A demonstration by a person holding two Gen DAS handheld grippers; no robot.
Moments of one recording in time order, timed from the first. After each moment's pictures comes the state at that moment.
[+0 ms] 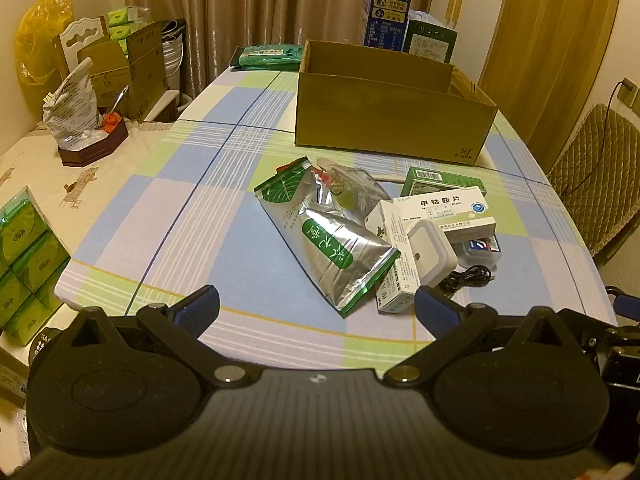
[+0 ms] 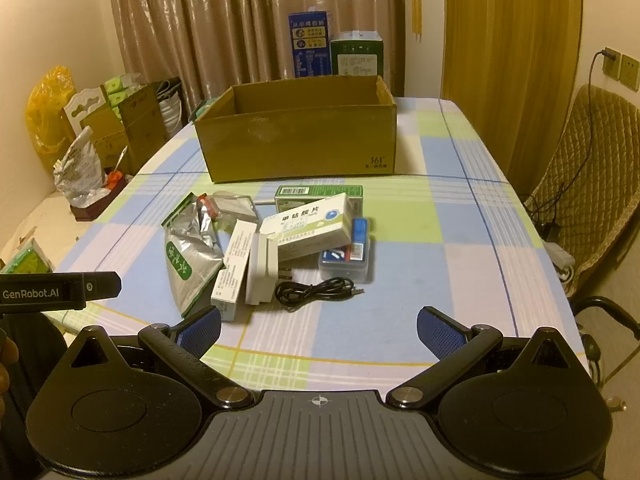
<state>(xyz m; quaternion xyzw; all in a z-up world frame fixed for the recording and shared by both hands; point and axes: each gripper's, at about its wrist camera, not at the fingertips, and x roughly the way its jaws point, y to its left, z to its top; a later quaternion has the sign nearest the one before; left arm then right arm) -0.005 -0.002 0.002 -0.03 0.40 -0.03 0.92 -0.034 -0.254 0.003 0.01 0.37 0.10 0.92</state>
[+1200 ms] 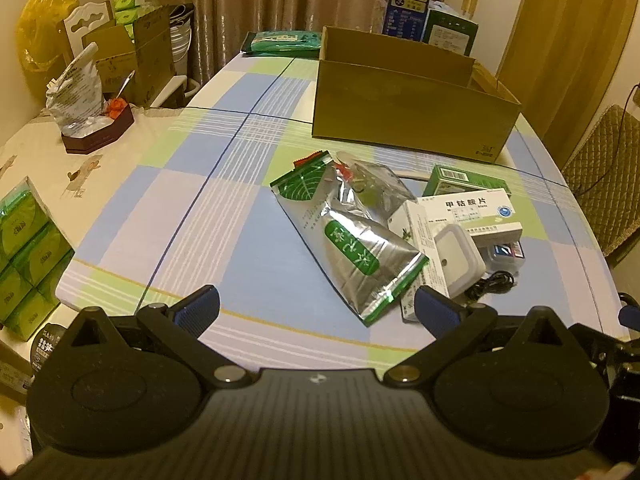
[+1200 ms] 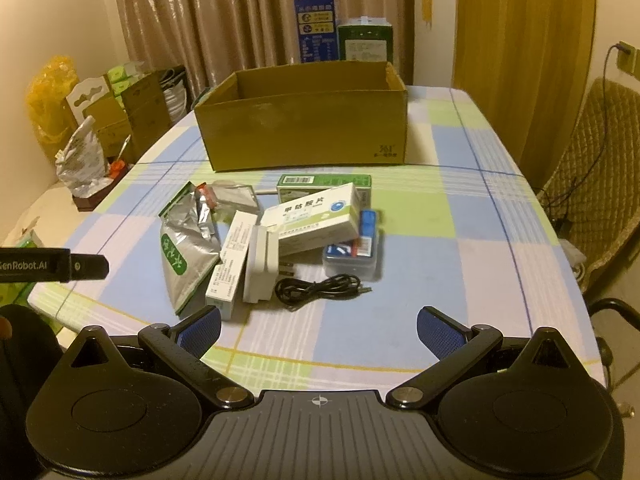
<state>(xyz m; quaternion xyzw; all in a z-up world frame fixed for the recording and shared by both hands) 0.024 0.017 -0.007 -0.04 0.42 -0.02 0.91 -0.009 -0.252 -0.013 0.00 0.39 0.11 0.91</state>
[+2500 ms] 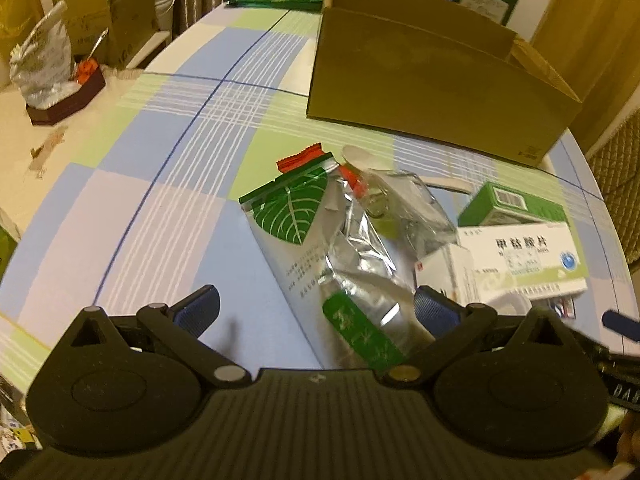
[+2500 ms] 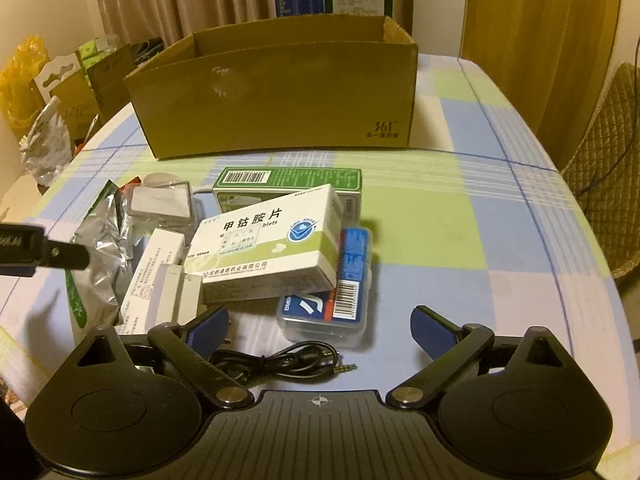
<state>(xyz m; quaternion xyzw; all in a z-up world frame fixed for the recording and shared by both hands) 0.157 0.017 -0.070 -0.07 0.49 -0.03 0.87 0.118 -0.255 -0.081 -0.01 0.43 0.10 0.90</state>
